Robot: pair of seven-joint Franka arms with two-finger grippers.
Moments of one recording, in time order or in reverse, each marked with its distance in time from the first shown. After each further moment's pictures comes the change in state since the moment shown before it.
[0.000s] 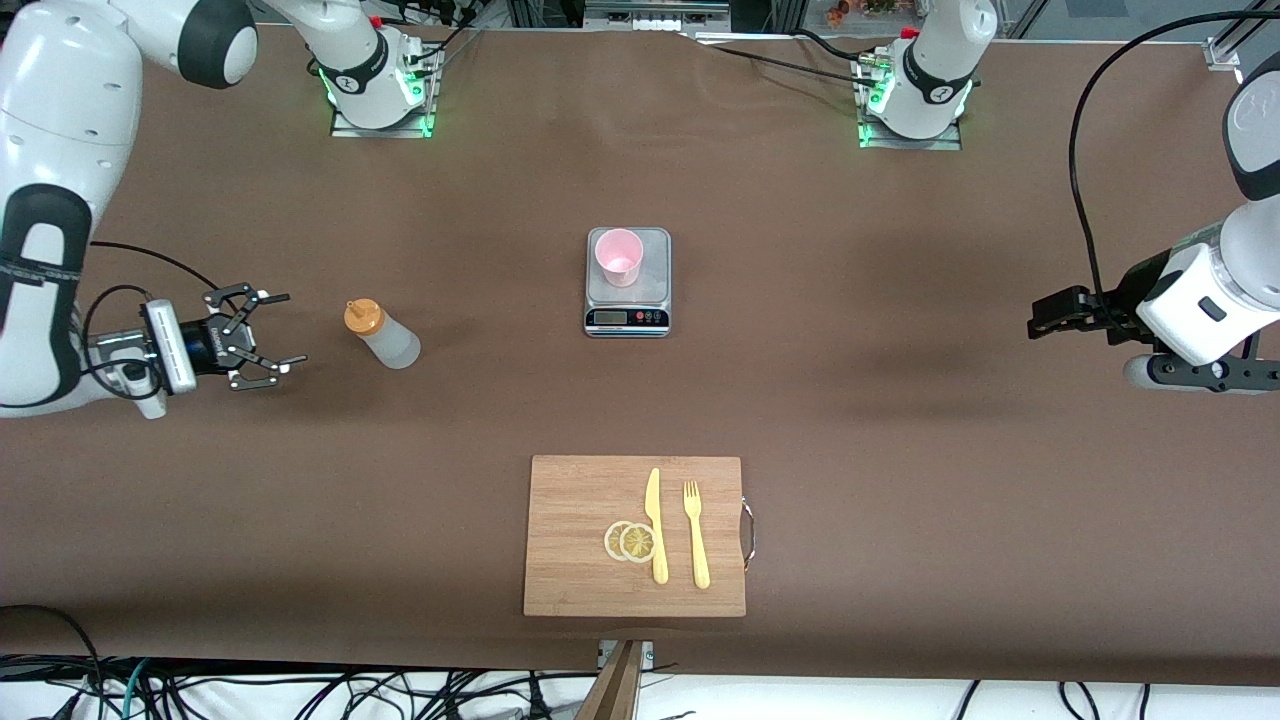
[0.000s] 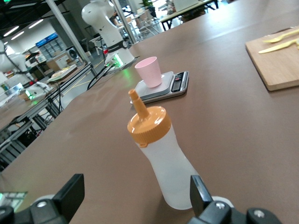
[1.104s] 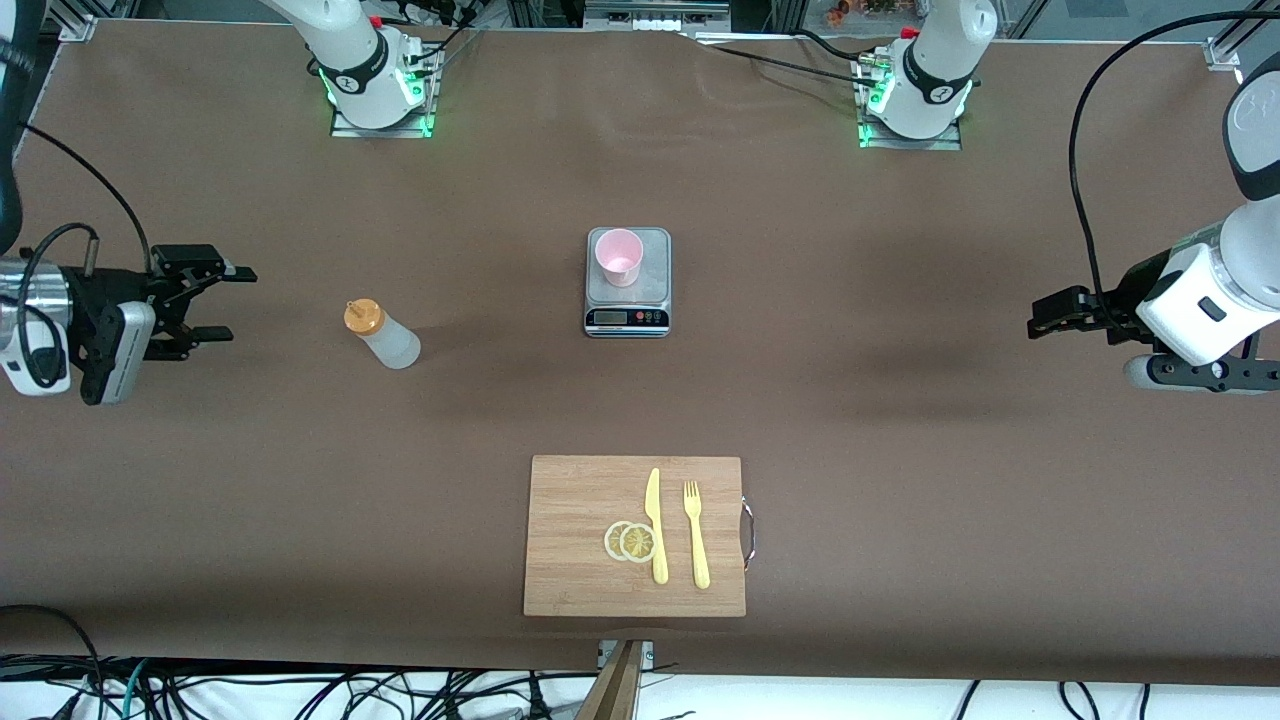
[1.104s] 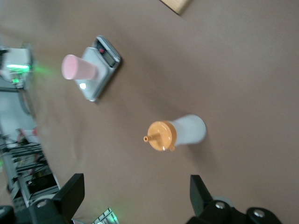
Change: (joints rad) left arm 0.000 0.000 0.000 0.001 0.000 -0.001 0.000; right arm 0.094 -0.470 0.213 0.026 -0.542 0.275 1.263
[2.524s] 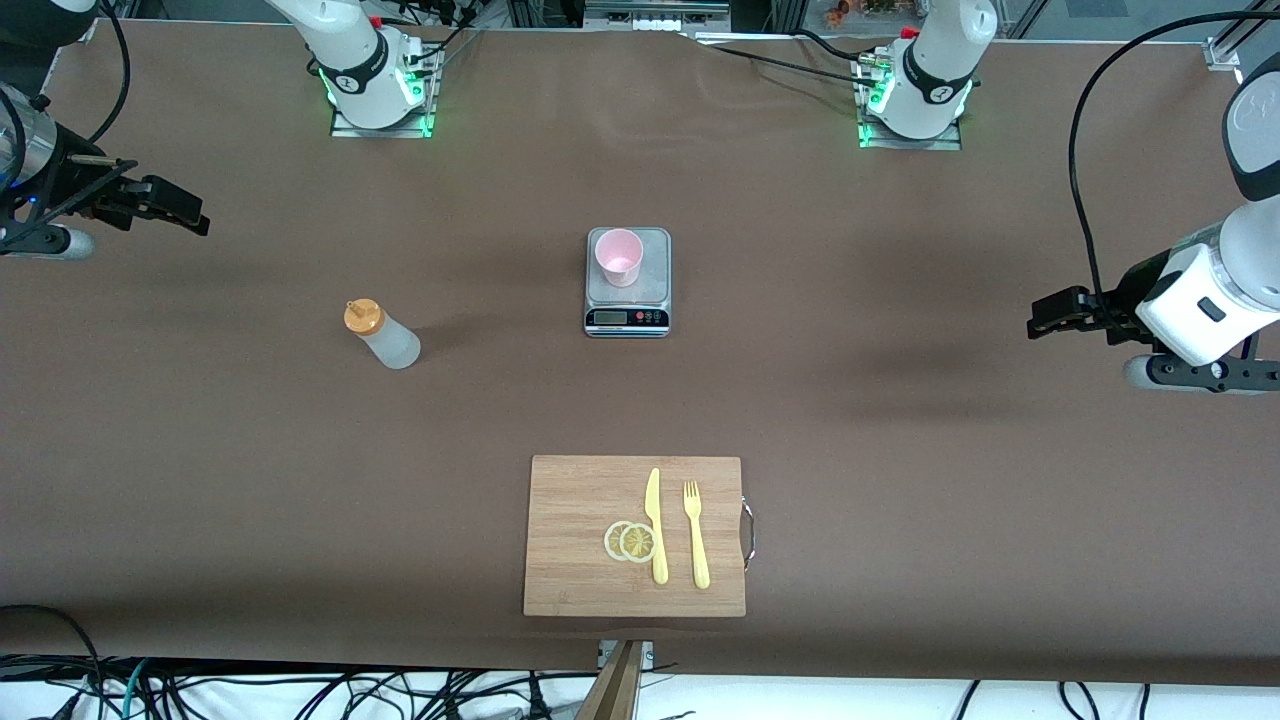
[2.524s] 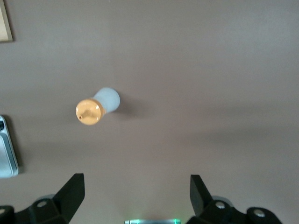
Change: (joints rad) left arm 0.000 0.001 0.000 0.001 0.000 -0.001 0.000; right arm -0.183 -0.452 0.346 -0.370 -0.485 0.284 0.978
